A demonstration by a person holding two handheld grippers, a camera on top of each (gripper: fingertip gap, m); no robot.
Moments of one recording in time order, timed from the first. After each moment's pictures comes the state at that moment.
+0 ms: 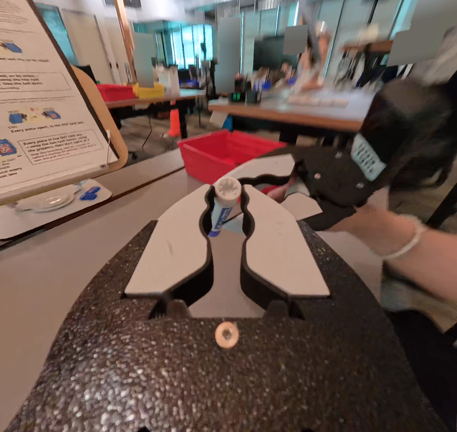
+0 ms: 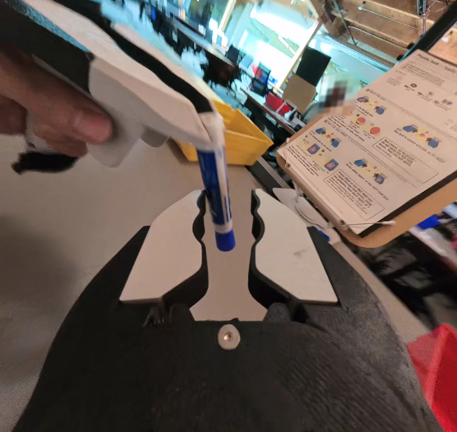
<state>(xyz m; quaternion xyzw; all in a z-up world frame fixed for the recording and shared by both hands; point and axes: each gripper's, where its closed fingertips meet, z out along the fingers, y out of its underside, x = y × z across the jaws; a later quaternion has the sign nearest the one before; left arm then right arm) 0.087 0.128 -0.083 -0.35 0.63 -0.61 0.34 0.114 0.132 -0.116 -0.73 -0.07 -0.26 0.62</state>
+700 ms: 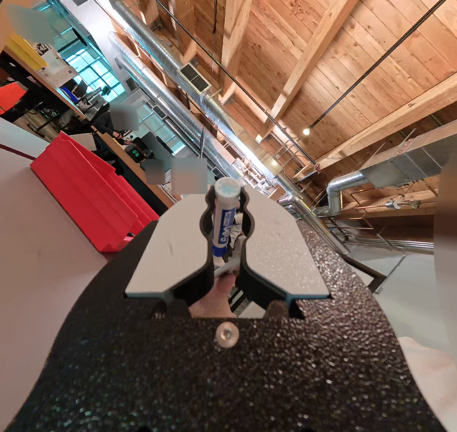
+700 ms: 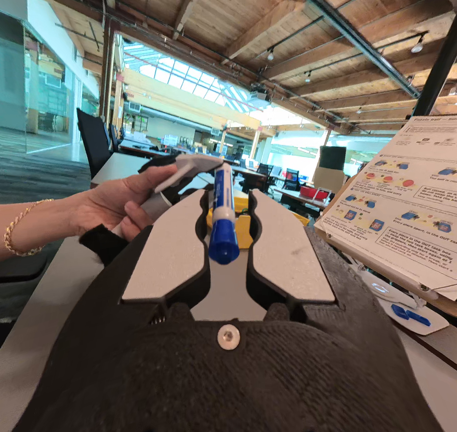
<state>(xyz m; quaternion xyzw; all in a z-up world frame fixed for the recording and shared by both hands) 0.091 0.166 -0.062 -0.39 0.30 -0.87 -0.05 0.086 0.118 -0.072 -0.57 -0.07 -0.10 0.81</state>
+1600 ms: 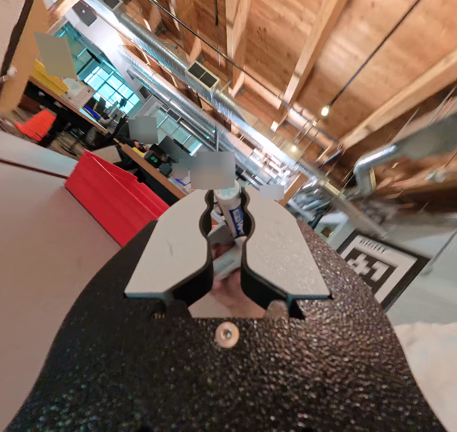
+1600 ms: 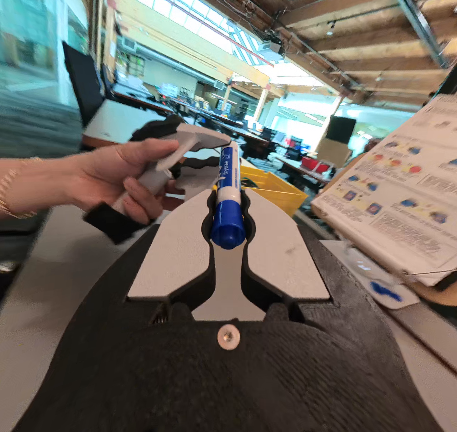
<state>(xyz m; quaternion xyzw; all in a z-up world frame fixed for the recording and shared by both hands) 0.093 0.167 -0.065 -0.39 0.34 -0.86 0.01 0.088 0.125 -0.087 -0.65 -0.10 -0.13 0.75</state>
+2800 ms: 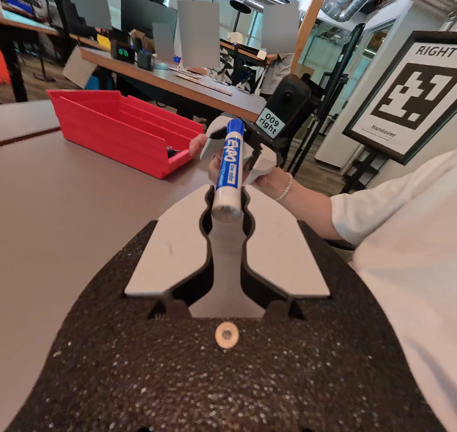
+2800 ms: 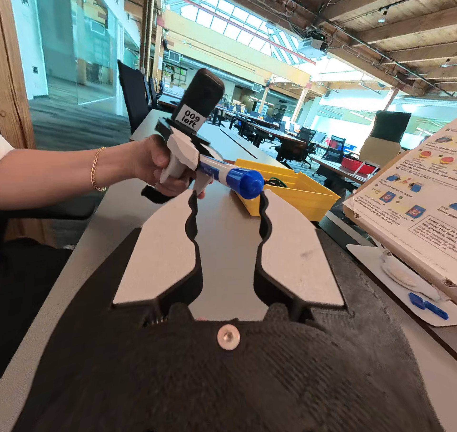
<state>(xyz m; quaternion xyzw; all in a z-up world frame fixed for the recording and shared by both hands) 0.059 0.146 -0.102 -0.27 0.66 -0.70 0.06 0.084 0.104 -0.090 -0.65 -0.14 -0.05 0.74</state>
